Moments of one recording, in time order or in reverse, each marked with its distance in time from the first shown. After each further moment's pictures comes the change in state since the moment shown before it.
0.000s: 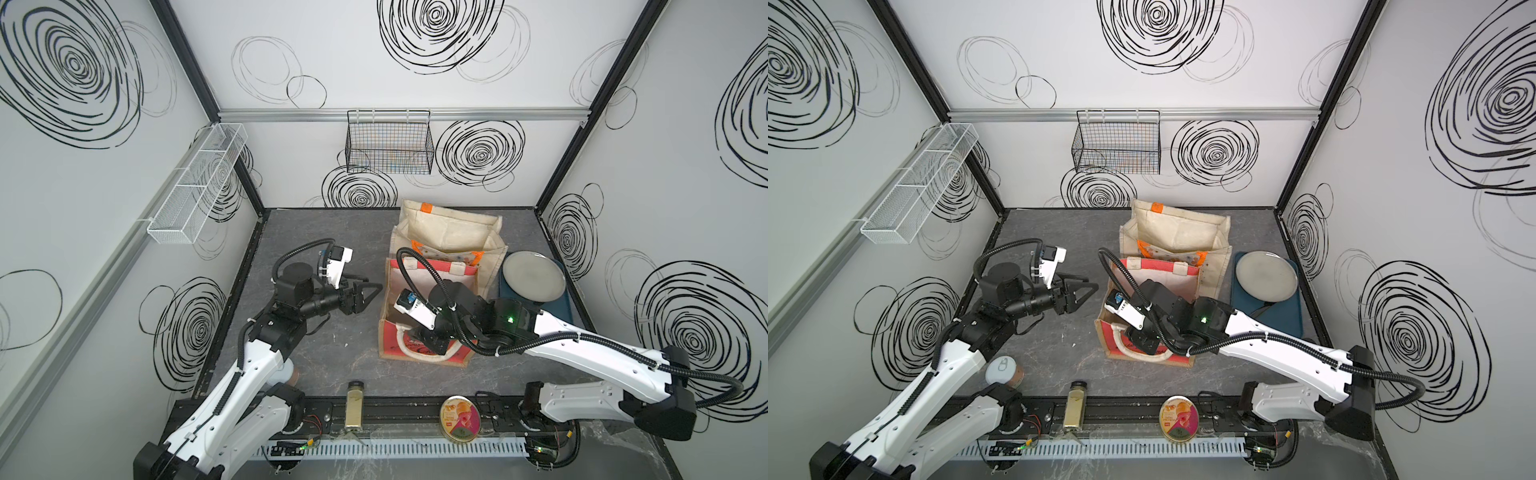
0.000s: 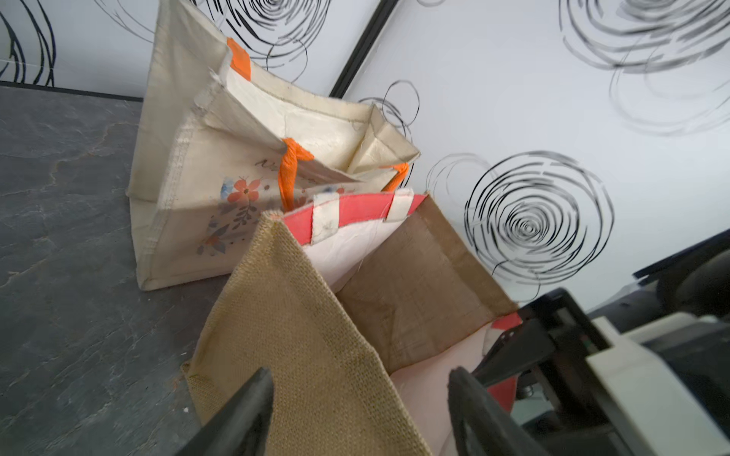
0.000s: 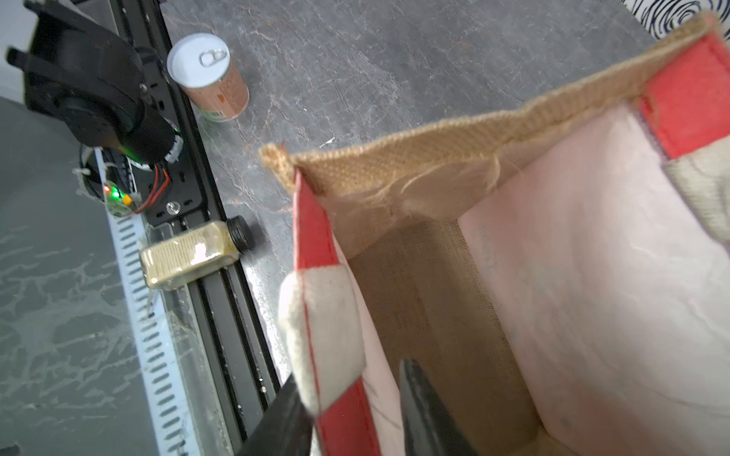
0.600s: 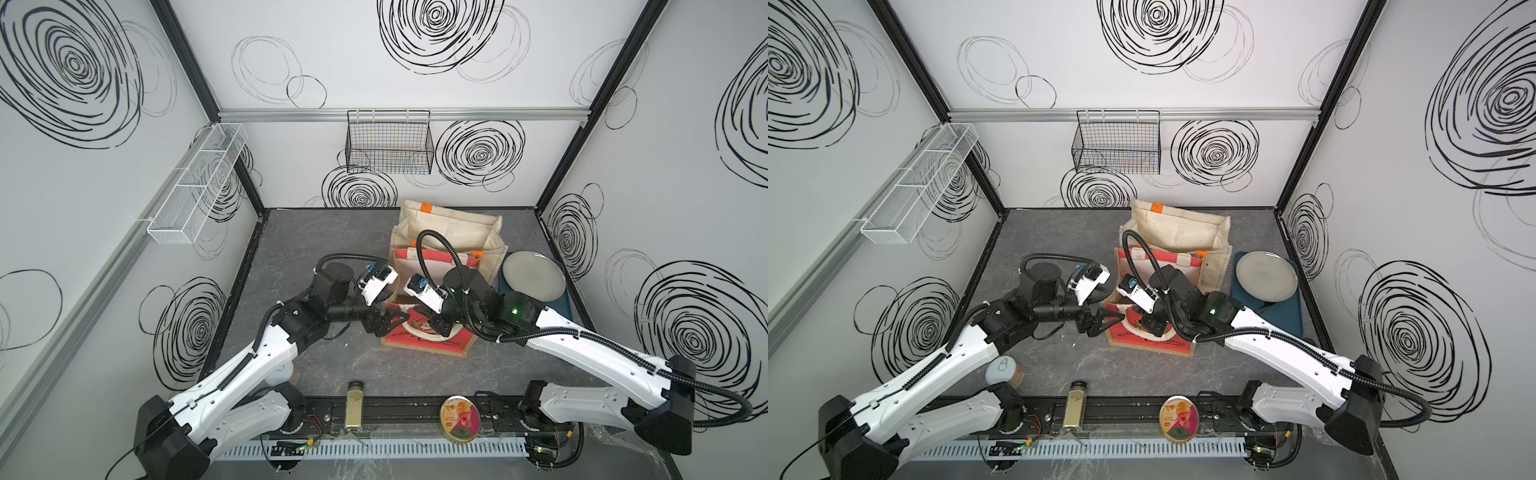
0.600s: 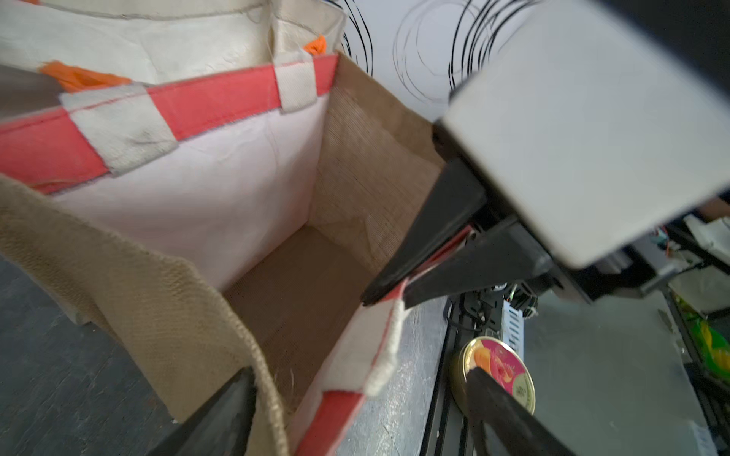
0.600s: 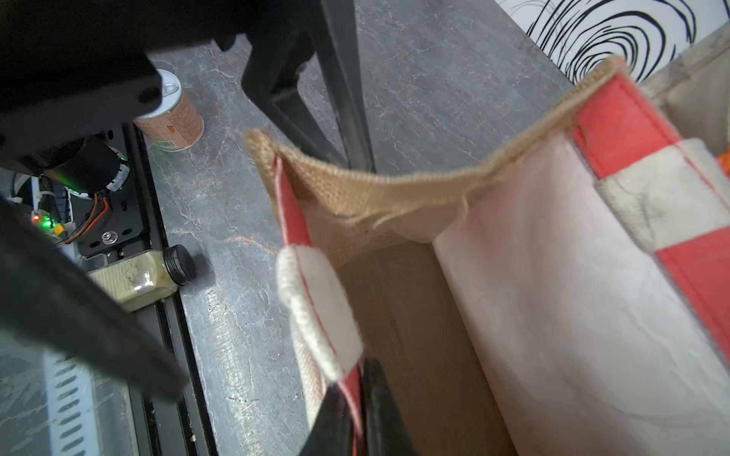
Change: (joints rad) left arm -0.298 0.145 0.128 -0.185 -0.109 0.355; right arm -0.177 -0.023 -0.090 0.174 -0.101 -0.143
